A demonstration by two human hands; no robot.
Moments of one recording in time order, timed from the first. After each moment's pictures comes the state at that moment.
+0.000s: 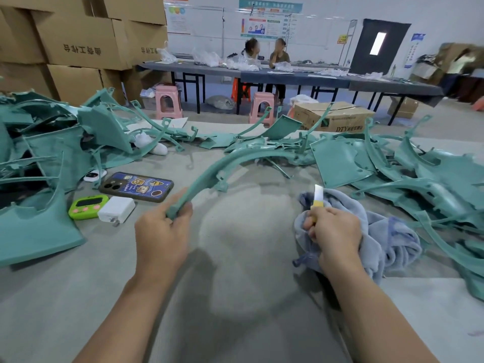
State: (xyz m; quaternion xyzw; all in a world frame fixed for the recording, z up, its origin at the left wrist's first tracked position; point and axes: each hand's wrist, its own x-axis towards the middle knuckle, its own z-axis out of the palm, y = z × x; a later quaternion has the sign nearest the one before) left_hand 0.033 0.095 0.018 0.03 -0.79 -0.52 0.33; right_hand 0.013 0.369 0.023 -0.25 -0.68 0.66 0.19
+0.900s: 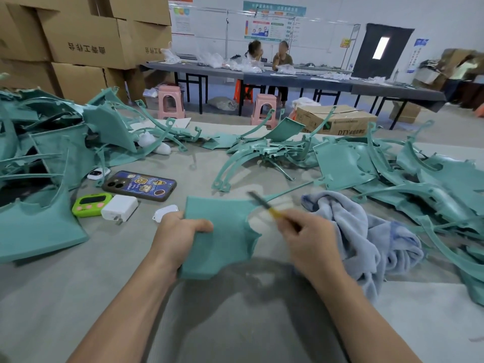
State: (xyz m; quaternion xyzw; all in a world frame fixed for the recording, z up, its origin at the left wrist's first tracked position) left_hand 0.031 0.104 0.028 0.13 -0.66 -0.74 -0.01; right_hand 0.034 0.340 0.014 0.05 -0.89 0.39 0.25
